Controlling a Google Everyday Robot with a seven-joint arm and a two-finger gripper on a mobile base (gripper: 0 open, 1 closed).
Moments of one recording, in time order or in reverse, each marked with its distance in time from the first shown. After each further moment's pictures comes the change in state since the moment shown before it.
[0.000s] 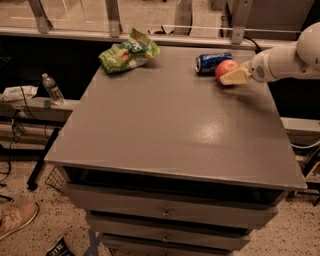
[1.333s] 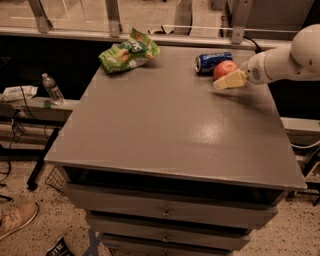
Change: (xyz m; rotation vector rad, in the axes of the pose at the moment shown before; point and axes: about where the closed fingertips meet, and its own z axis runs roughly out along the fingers) arm 0.001 0.007 0.010 -0.017 0.005 -0.001
